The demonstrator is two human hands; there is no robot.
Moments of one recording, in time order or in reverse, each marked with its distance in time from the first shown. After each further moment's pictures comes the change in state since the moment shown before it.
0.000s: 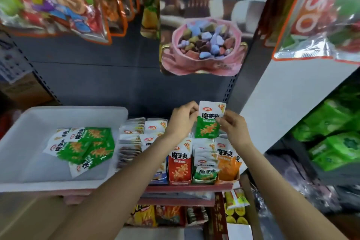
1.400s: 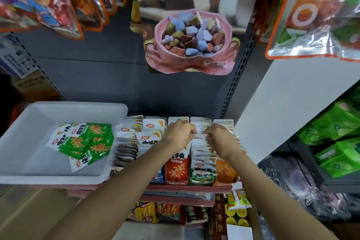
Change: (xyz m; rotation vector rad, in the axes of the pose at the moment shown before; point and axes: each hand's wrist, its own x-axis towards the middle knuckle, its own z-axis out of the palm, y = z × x) left_hand -0.006 -0.041 0.029 0.516 -0.279 -0.001; right_hand 0.007 0.036 0.017 -0.816 -0.322 -0.210
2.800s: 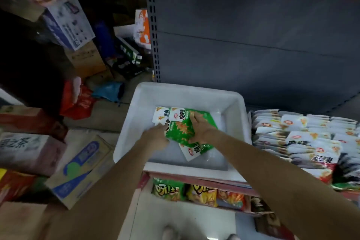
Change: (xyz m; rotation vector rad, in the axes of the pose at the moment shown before) left_hand -0.168 -0.417 -0.072 -0.039 -0.372 -0.441; right_hand 0.140 -0.355 0.228 -0.217 -0.571 0.002
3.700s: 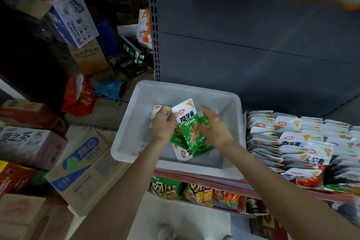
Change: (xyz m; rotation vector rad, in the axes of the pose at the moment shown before) left_hand -0.019 0.053 -0.006 -1.024 0.548 -0.039; right_hand -0.073 0.011 -0.022 0.609 0.425 -0.066
